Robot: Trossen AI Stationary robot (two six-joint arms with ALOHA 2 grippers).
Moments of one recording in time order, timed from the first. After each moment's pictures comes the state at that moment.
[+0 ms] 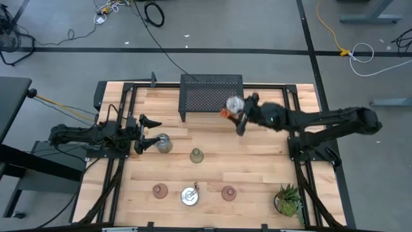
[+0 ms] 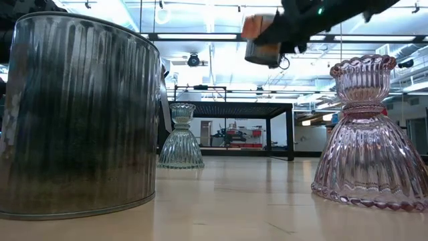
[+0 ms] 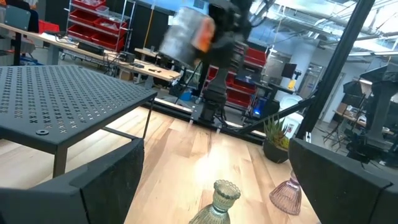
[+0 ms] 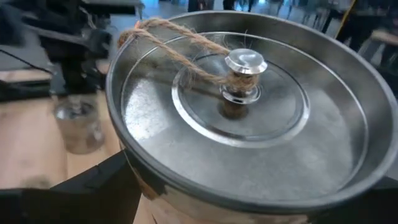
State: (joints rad) left arm -0.07 0.01 0.01 0.11 -0.21 -0.30; right arm -0.12 1.14 0.75 0.10 0.34 -0.02
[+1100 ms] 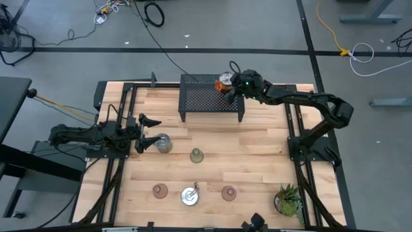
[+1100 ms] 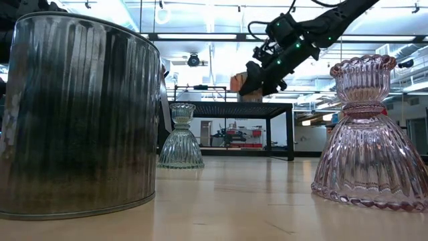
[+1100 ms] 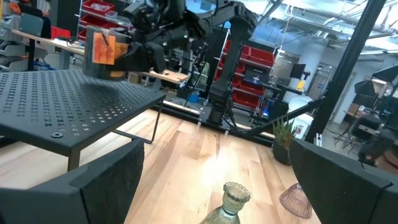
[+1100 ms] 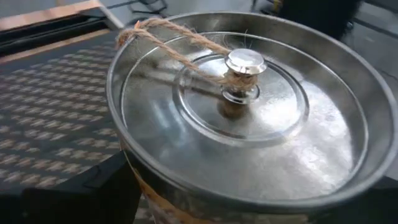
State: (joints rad) left arm -0.07 0.01 0.01 0.11 -0.24 -0.28; right arm -0.56 1.53 0.99 0.05 0.11 0.00
